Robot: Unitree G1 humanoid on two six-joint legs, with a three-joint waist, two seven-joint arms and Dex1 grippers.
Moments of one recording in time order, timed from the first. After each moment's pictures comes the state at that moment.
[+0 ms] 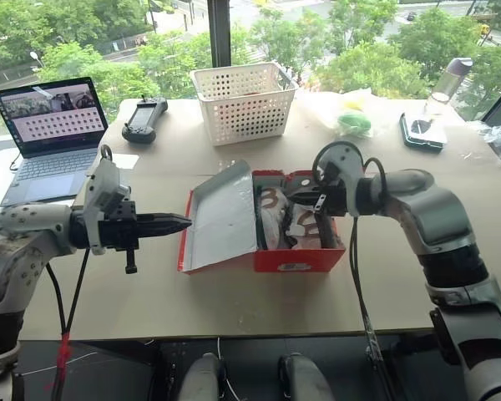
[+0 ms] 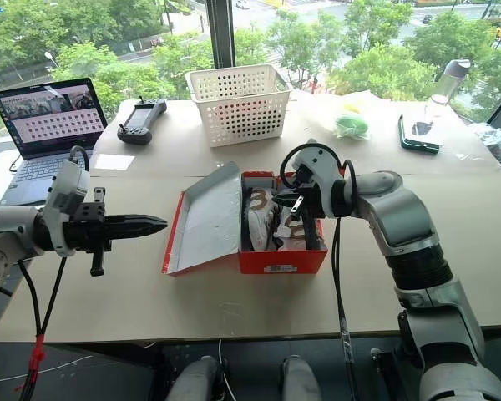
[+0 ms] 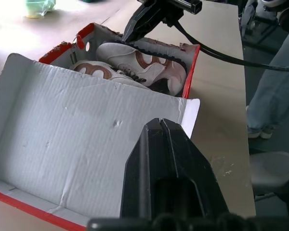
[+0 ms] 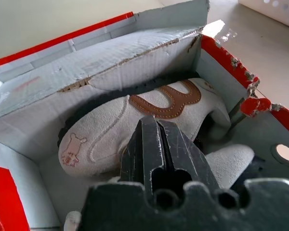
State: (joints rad) left arm -0.36 0.96 0.20 -0.27 -0.75 0.66 -1.16; right arm -0.83 -0.66 0.18 -0.04 0.29 0.86 0.92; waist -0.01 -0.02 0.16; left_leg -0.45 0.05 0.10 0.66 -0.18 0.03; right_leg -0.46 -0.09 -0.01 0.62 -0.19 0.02
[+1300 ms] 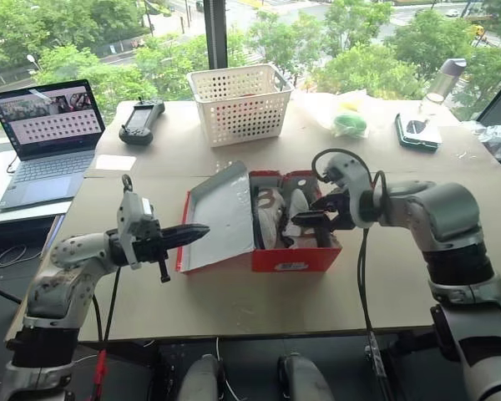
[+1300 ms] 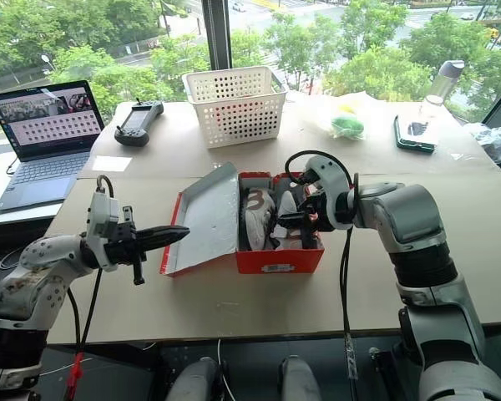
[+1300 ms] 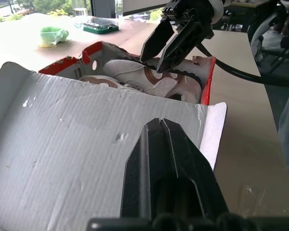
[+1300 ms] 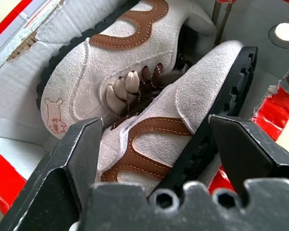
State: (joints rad) left arm -0.28 0.69 0.11 -0.14 -0.57 0.34 -1.14; right arm -0.87 -0.62 0.18 -0.05 0.40 1.32 0.73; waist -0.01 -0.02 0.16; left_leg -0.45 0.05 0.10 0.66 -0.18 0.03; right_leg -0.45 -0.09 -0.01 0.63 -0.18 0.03
